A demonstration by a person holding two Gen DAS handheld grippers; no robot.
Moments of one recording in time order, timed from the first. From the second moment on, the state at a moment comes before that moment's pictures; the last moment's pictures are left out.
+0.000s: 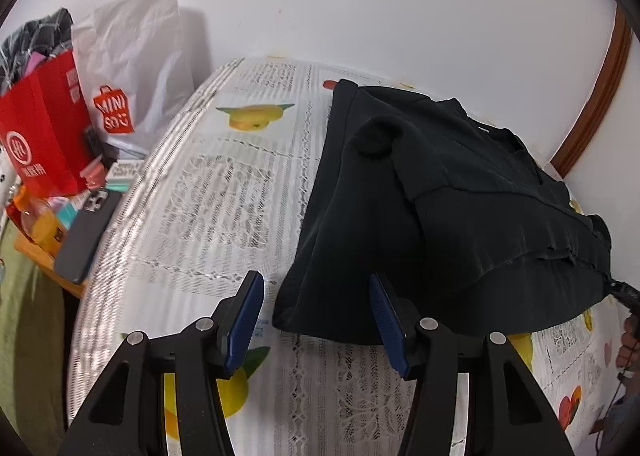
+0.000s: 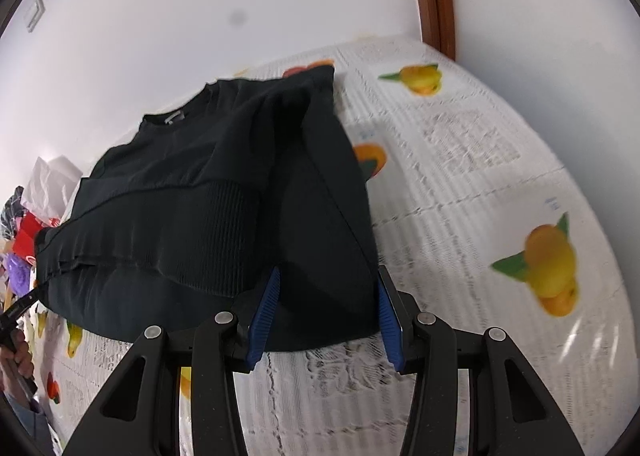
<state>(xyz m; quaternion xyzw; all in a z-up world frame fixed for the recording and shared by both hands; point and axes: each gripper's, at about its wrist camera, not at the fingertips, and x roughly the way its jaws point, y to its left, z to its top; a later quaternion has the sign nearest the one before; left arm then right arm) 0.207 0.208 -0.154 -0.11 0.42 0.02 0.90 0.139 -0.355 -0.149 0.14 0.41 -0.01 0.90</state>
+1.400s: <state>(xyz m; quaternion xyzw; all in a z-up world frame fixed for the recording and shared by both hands) 0.069 0.172 -0.112 -0.09 0.38 -0.02 0.92 -0.004 -0.304 -0.082 0.05 0.37 0.02 0.93</state>
